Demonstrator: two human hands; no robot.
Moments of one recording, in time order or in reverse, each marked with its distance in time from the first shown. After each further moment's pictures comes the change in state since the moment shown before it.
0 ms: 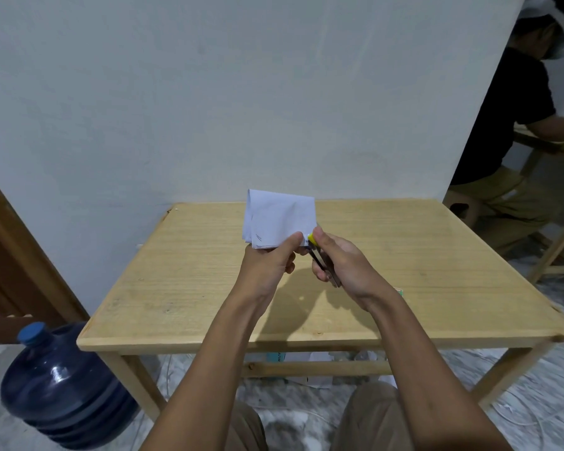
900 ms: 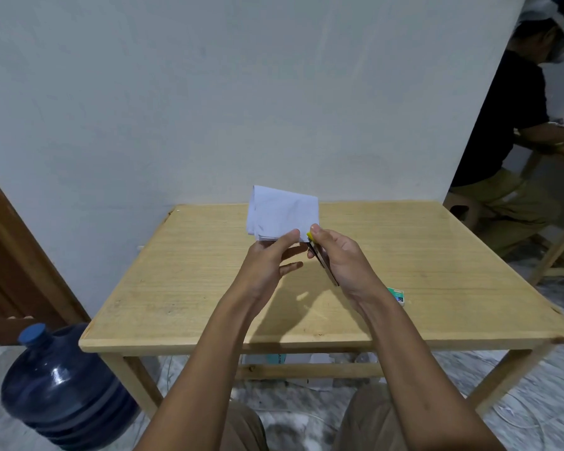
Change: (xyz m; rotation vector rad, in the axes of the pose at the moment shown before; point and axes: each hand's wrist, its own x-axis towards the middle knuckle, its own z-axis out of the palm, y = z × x) left_hand 0.005 0.003 -0.008 -0.080 -0.149 -0.109; right_hand 0.011 0.006 0.010 0.209 0.169 0.010
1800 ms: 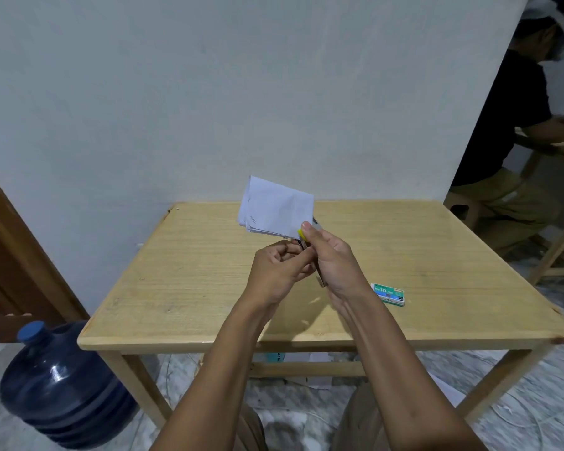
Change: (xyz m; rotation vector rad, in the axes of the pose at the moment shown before) left_hand -0.006 -0.013 0.019 0.027 0.159 -0.003; right_hand 0.004 0.008 0.019 0.190 0.052 0.093
